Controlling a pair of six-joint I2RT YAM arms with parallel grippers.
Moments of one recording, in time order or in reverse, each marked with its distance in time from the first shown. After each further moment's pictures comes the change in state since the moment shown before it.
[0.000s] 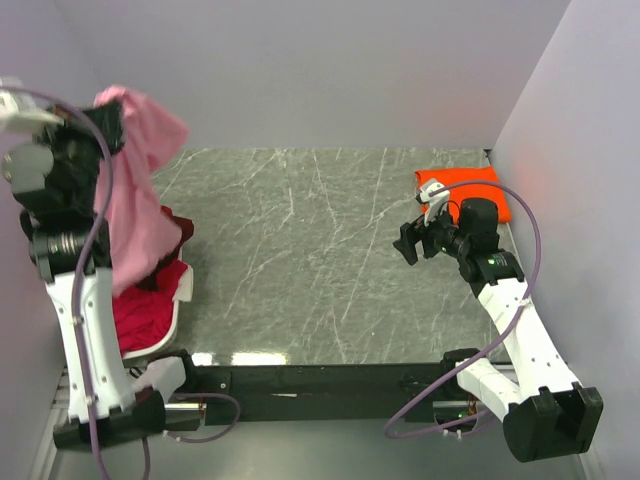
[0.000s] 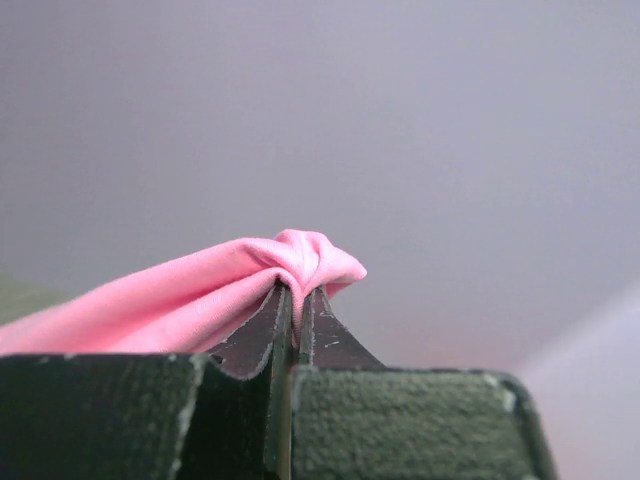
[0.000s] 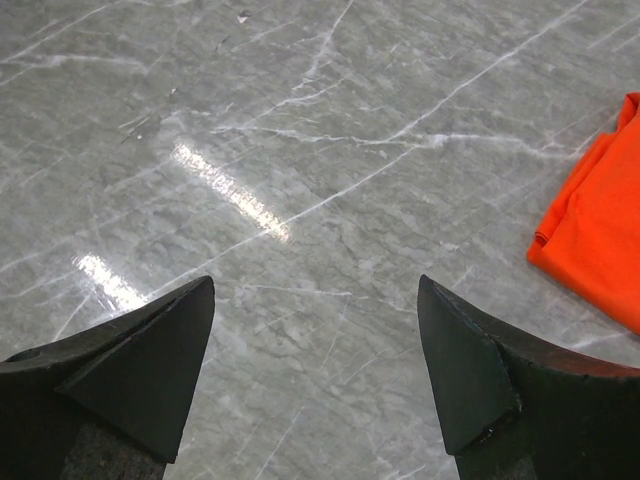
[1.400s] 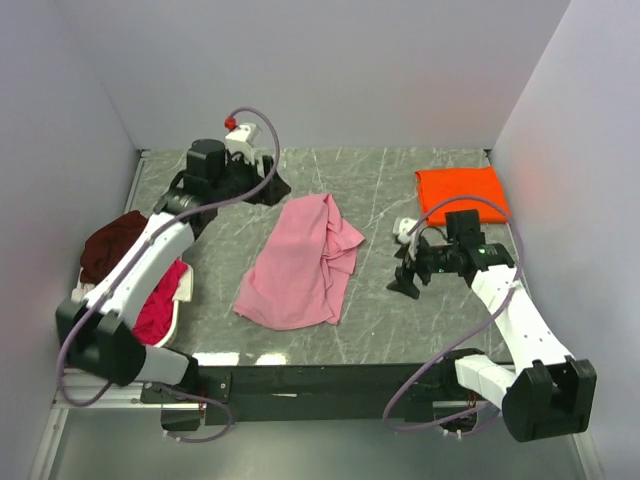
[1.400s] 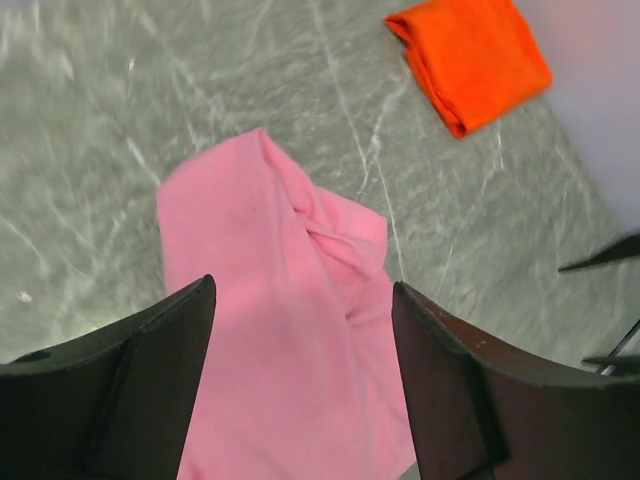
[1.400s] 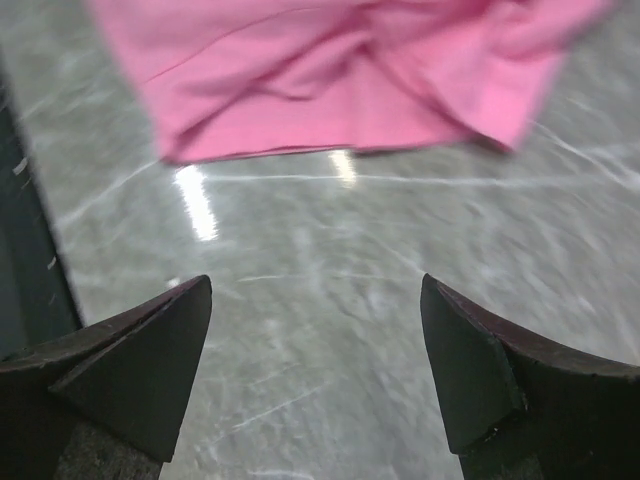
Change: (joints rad) left arm -0.581 0.421 -0.187 -0.050 0.199 0.352; right arm -0.018 0.091 -0.003 -0.293 -0.320 -0.486
